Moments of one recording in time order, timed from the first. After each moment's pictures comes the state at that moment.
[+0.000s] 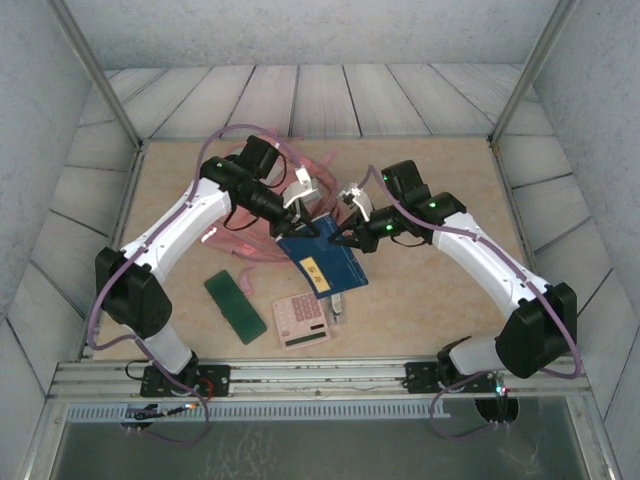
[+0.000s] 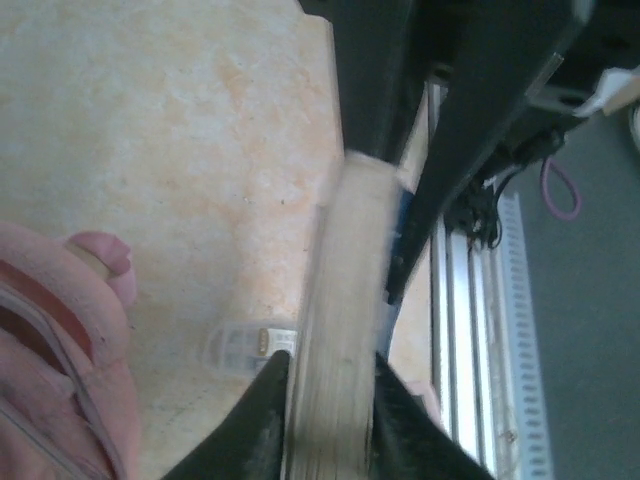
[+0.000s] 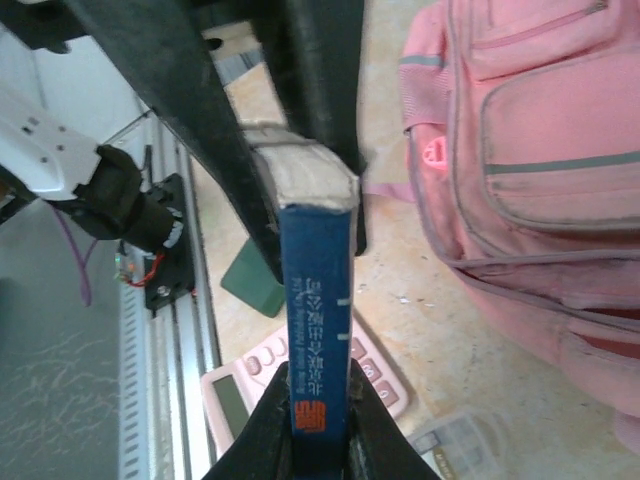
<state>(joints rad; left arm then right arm) -0.58 1.67 1.60 -1.06 0.90 0.52 0.47 1.37 1.19 -0.70 -0.76 -0.24</state>
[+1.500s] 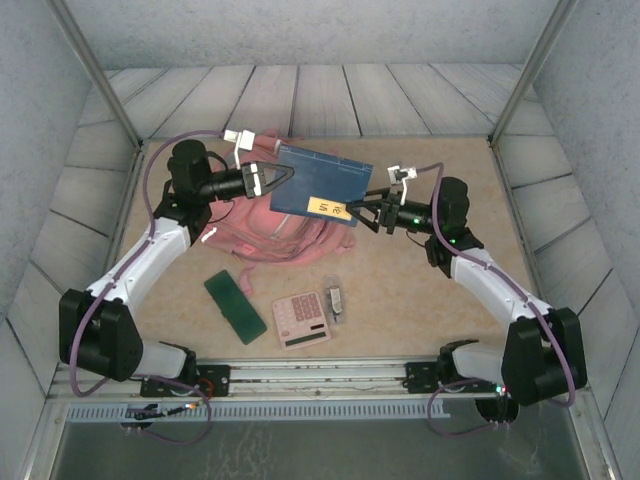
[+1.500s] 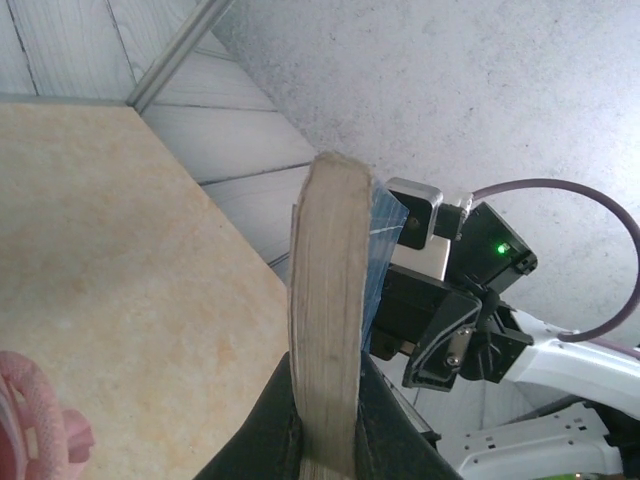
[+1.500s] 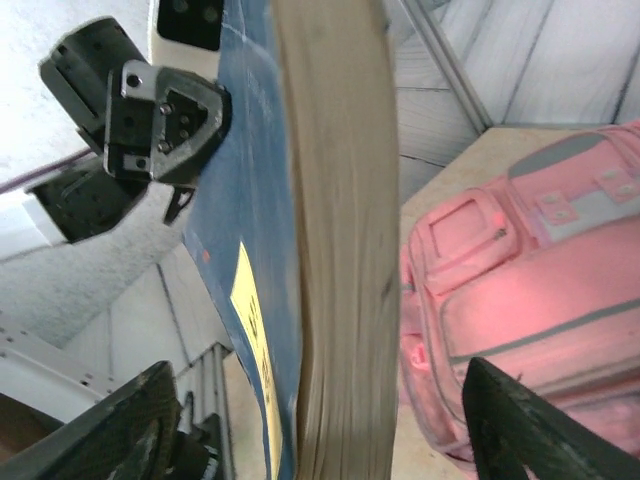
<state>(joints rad) -0.33 1.38 1.08 0.24 1.04 -0.79 0.26 1.22 0.75 0.43 -0.92 0.57</state>
